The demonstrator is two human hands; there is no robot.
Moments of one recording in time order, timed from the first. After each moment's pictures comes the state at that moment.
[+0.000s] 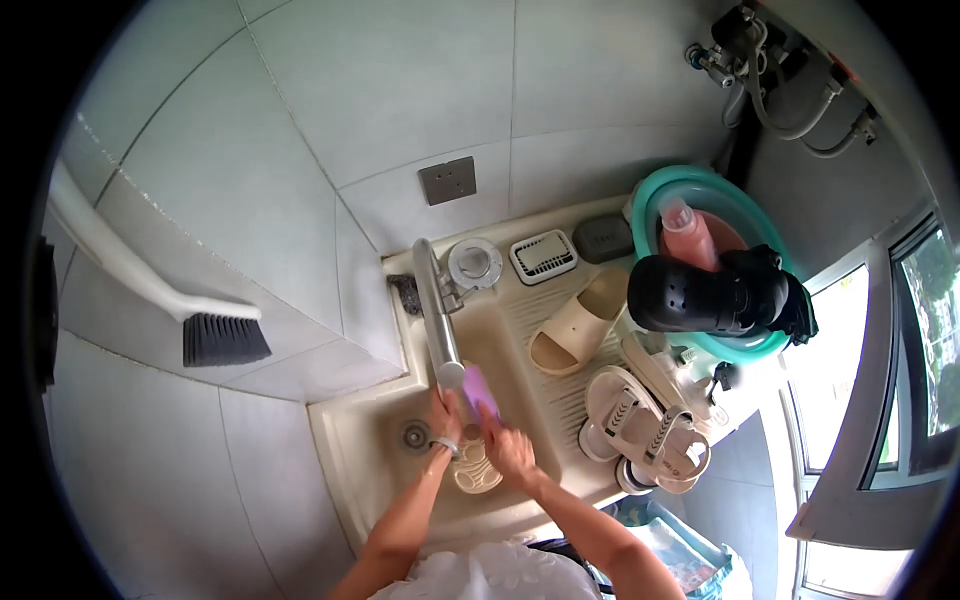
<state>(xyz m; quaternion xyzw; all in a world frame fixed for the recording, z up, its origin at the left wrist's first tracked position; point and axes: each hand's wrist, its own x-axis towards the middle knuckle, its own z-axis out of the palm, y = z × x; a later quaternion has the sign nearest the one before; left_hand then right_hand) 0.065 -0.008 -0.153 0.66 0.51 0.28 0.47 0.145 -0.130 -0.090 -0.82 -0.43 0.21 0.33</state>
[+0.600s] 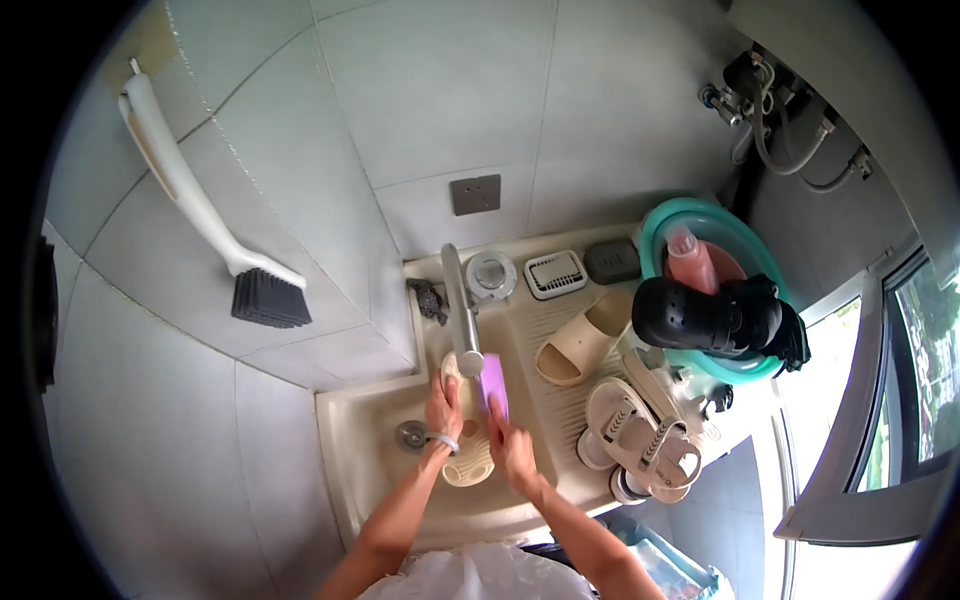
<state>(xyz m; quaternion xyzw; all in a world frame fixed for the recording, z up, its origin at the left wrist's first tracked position) 0.070 0.001 -0.069 0.70 0.51 0.26 0.43 0.146 -0.125 -0.039 -0.77 -0.39 0.20 0.46</state>
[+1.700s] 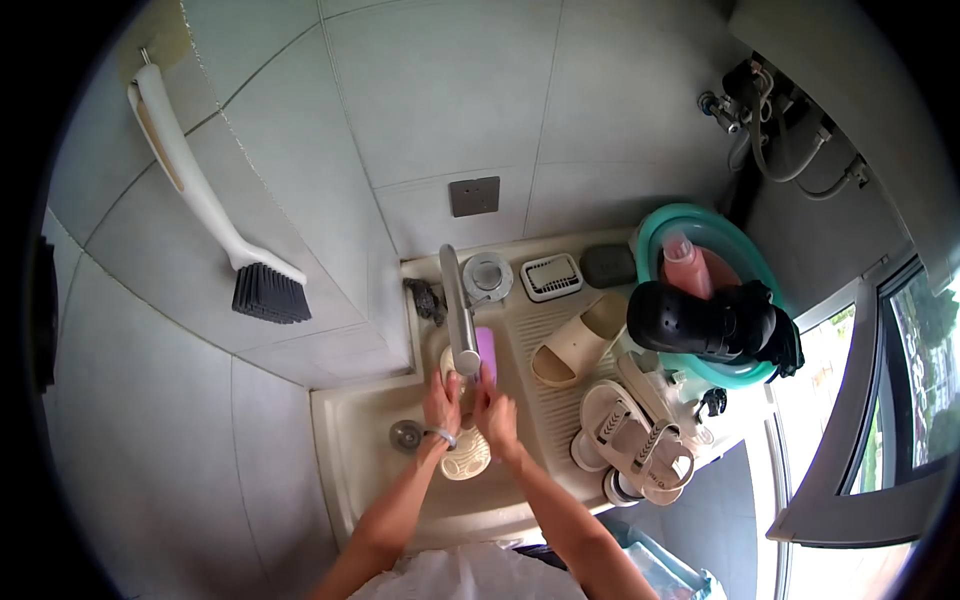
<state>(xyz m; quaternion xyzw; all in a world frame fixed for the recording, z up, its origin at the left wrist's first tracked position) 0.077 0.000 -0.073 0.71 0.51 0.27 0.40 0.161 -0.075 -0.080 -0.81 -0.37 0.14 0.44</state>
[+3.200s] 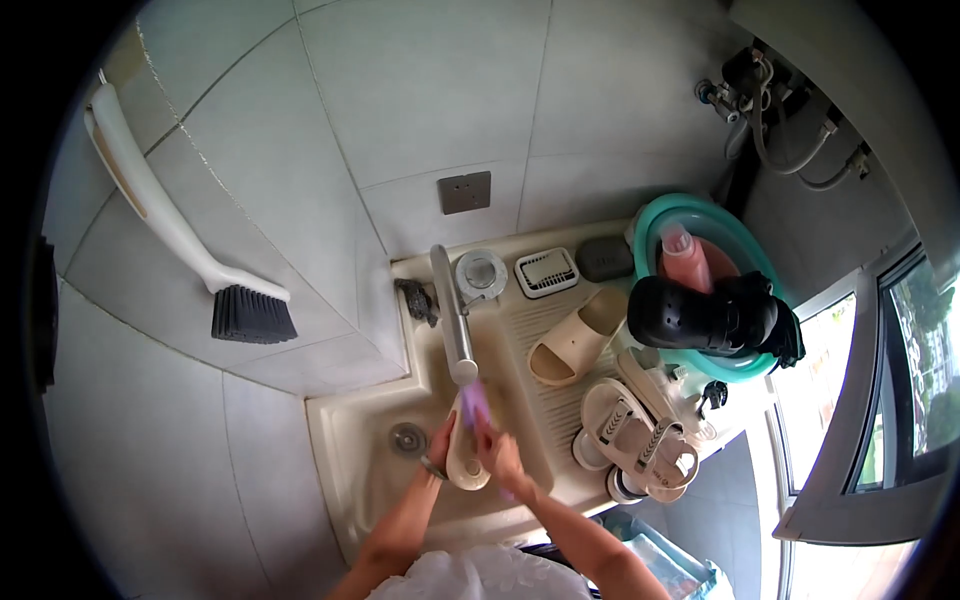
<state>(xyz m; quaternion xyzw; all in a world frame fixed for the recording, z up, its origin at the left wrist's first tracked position) 0.034 -0.027 -0.140 0.07 0.19 0.12 0.97 0.136 -0.129 -0.089 -0.79 -0.36 0.30 0.41</state>
